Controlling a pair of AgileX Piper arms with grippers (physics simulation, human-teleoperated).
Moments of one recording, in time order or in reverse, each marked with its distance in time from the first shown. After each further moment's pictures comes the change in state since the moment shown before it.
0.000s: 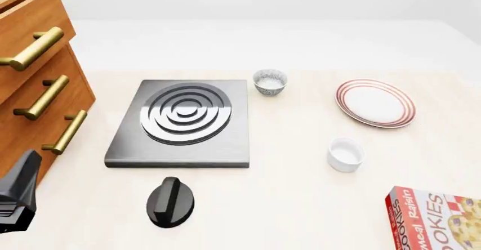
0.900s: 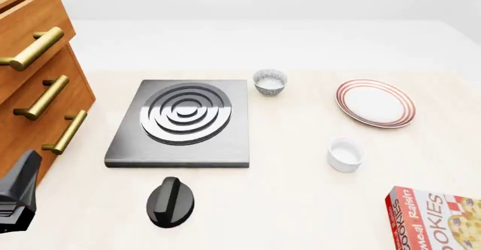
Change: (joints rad) left arm 0.000 0.000 0.000 0.000 0.000; right arm -0.142 0.355 -0.384 0.119 0.000
